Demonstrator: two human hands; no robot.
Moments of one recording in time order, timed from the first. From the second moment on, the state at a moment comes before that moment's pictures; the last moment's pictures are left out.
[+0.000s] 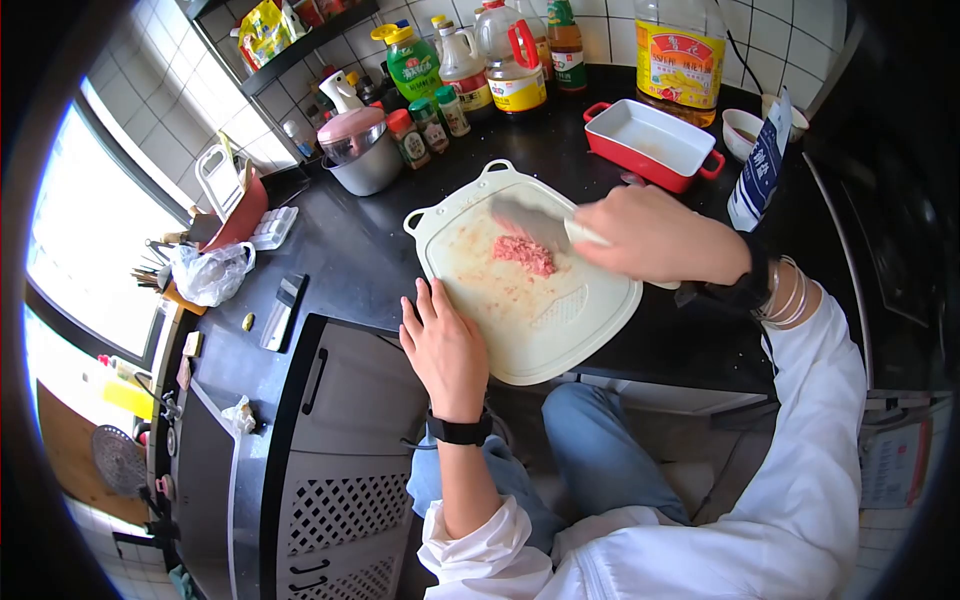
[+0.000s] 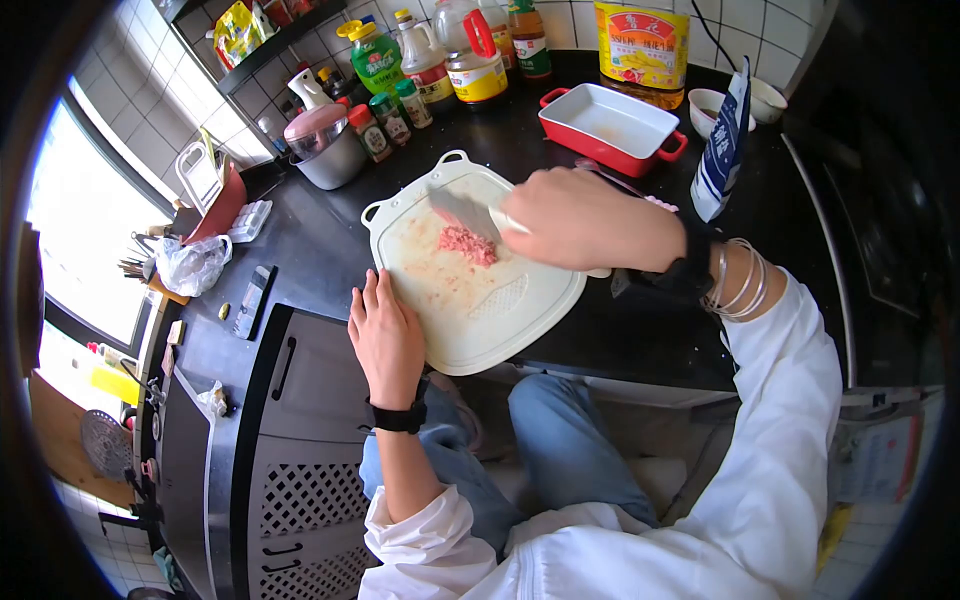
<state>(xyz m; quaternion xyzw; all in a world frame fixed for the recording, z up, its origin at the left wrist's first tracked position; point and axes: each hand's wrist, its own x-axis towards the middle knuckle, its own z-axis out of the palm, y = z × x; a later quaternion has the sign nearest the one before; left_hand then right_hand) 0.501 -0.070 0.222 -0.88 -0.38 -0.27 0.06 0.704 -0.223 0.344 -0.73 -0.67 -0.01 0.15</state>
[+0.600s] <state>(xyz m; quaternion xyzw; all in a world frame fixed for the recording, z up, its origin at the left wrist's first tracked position) 0.502 -0.071 0.224 -0.88 -0.38 -0.27 0.05 0.699 -0.216 0.335 -0.70 -0.67 -0.13 0.22</state>
